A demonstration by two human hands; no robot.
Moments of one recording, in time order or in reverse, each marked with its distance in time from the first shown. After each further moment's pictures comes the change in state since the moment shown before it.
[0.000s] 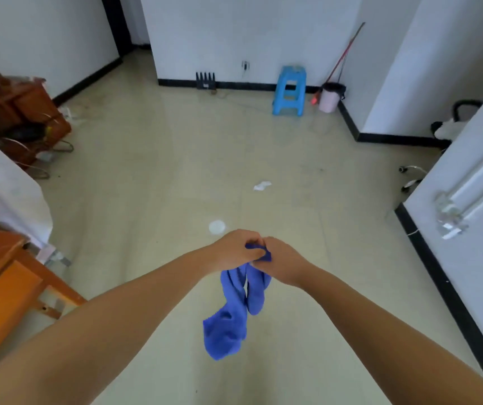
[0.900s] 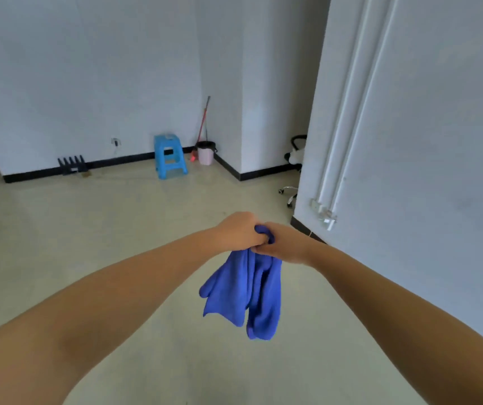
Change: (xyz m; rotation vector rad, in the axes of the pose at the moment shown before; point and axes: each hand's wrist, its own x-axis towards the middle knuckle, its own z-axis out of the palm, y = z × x) left_hand 0.046 0.140 -0.044 0.515 -0.166 0.500; right_hand -0.066 -0.069 -0.097 -0.031 0.470 0.259
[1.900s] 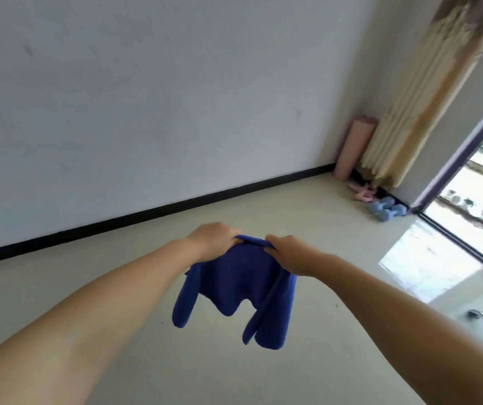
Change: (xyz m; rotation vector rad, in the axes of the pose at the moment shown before) left_hand -0.414 0.508 0.398 0.282 -0.705 1.447; right_hand -0.849 0.022 0.163 -0.070 0.566 1.427
